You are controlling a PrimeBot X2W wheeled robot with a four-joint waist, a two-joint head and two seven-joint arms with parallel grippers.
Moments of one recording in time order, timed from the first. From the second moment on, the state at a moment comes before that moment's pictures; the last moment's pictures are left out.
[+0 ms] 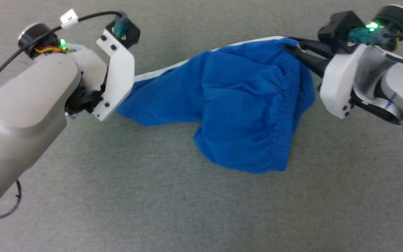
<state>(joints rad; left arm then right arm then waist) -1.25 0.61 -1.18 0.47 -0.77 -0.12 0.80 -1.24 -0.66 1.26 0.36 0.84 0.13 0.03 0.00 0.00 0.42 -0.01</state>
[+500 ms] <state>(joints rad) -1.25 0.65 -1.27 0.39 -0.80 -0.12 0.70 -1.25 -0.62 1.28 0.42 0.79 0.13 -0.10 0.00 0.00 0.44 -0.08</state>
